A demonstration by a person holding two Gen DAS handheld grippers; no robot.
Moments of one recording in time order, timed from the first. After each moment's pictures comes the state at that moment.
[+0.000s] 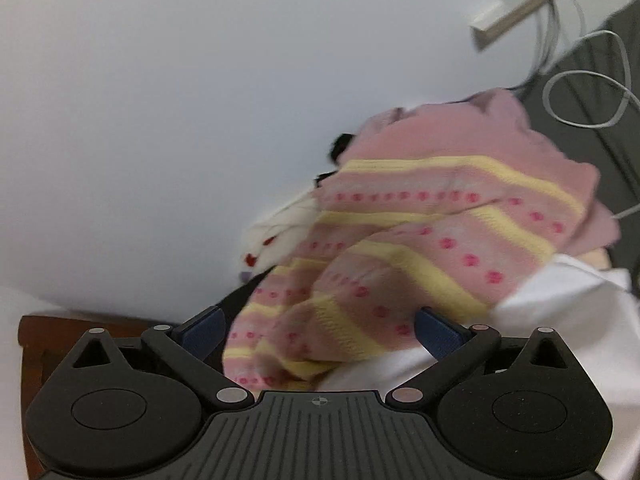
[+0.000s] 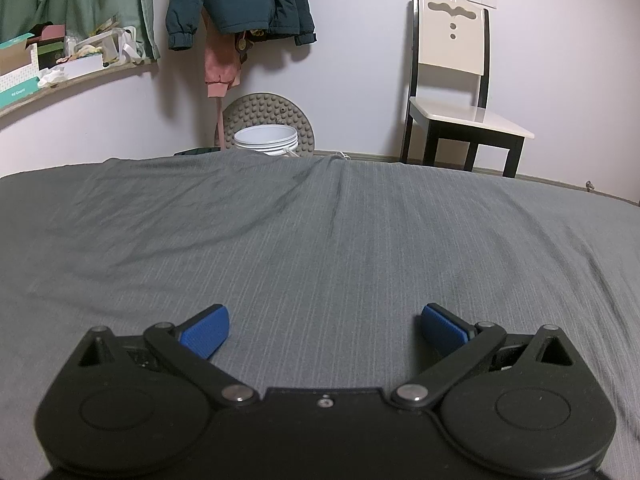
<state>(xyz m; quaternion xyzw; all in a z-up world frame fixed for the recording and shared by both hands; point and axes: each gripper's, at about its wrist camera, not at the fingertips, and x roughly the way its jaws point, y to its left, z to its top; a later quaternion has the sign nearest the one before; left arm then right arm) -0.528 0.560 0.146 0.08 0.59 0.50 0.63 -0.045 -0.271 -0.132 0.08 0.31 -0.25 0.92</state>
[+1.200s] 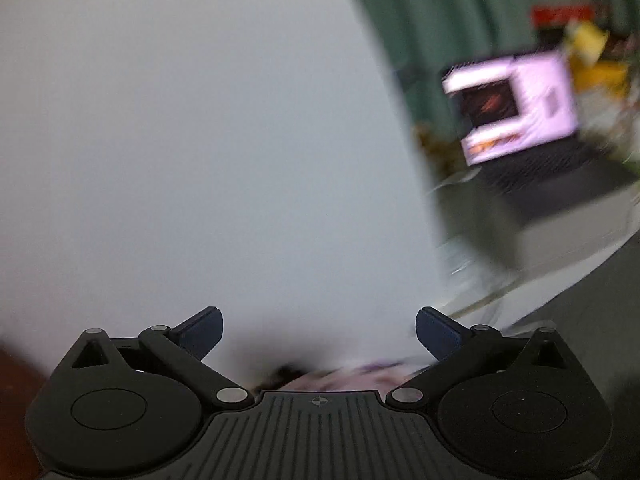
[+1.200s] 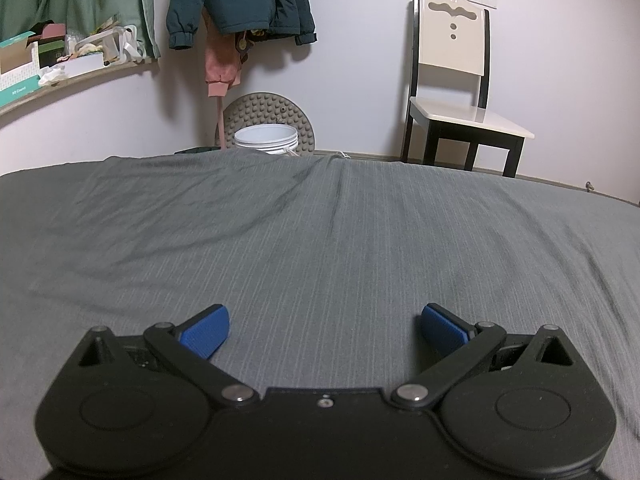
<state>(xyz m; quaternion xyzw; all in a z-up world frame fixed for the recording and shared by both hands) -0.484 0.476 0.279 0.06 0.37 0.51 0.77 -0.047 -0.269 -0.133 0.08 0.31 -0.25 0.92</state>
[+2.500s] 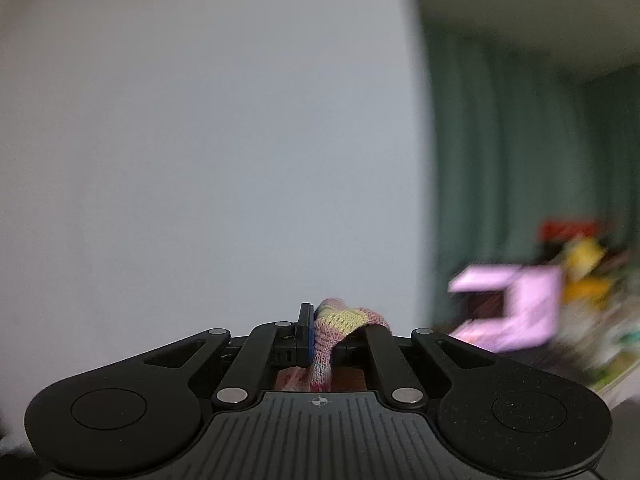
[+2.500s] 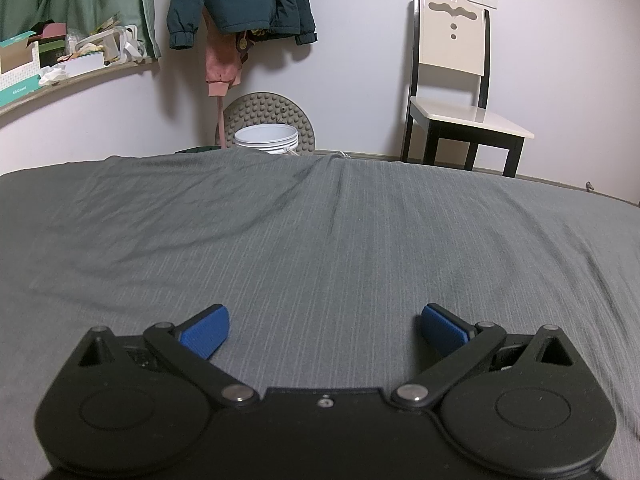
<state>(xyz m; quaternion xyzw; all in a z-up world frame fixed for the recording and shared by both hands) -0.530 0.447 0.346 -0.02 0.00 0.41 0.91 -0.046 -0.267 -0.133 0.08 0.31 -0.25 0.91</state>
